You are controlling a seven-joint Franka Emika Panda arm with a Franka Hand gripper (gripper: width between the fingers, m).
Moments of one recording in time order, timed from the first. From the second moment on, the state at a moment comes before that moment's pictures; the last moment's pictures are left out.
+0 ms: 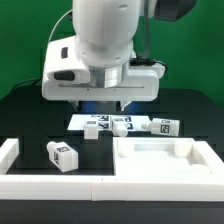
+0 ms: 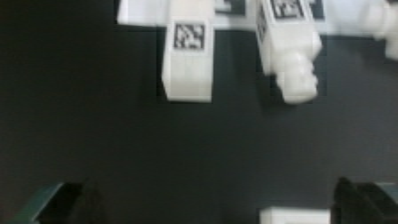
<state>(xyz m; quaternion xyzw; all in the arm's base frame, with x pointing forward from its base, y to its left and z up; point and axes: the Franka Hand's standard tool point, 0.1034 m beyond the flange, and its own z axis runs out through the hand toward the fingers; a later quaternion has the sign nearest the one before) 0.502 -0.051 0.086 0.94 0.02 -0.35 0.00</state>
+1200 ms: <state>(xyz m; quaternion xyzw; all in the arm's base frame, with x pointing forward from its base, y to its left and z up) 0.451 -0.064 0.049 0.92 0.00 -0.39 0.00</state>
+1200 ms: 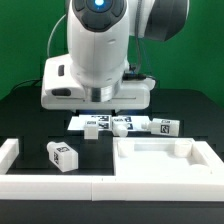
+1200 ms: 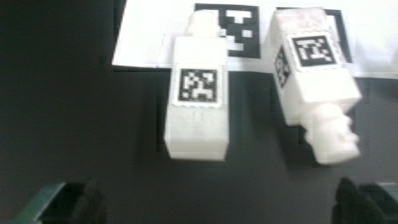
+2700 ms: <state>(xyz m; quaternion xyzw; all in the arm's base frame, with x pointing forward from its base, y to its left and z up) 0.417 -0.072 0.014 0.89 -0.02 -0.45 0.00</state>
